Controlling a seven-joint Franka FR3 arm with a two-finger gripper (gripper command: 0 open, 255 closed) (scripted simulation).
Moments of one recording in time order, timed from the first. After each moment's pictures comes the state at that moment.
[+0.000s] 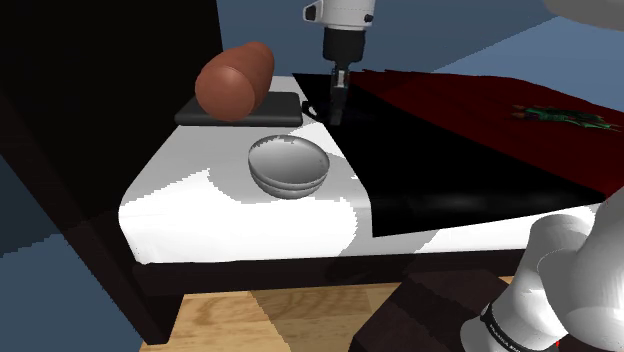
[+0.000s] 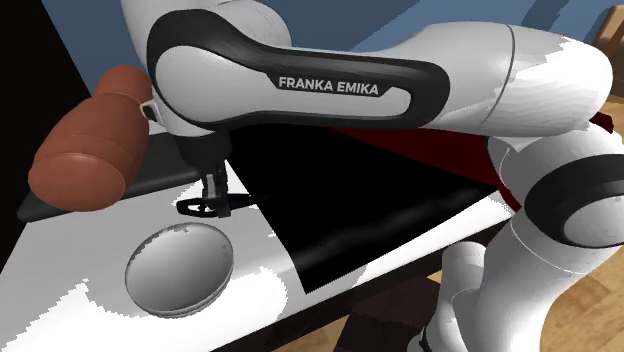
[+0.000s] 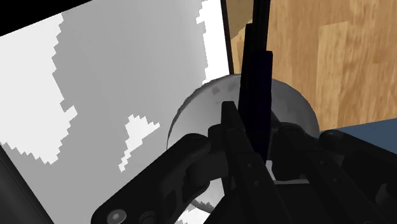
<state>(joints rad) 0.39 -0.14 -0.05 -1.62 0.00 1.48 -0.42</state>
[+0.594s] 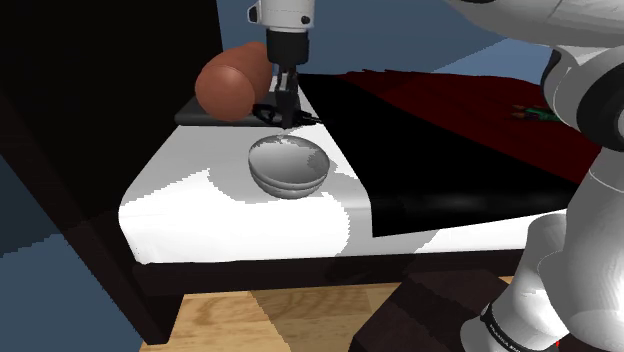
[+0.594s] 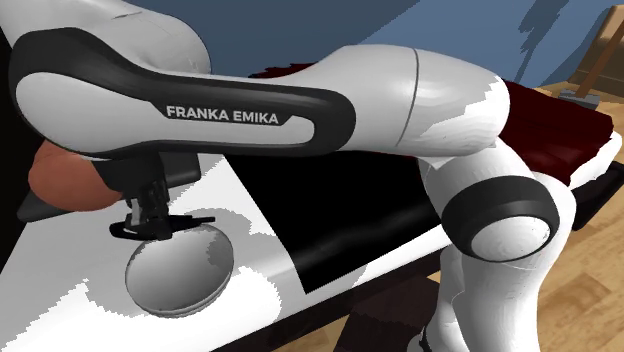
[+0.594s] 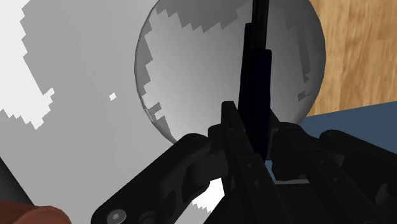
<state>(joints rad) 0.44 0.15 0.00 -1.29 0.01 1.44 -0.33</state>
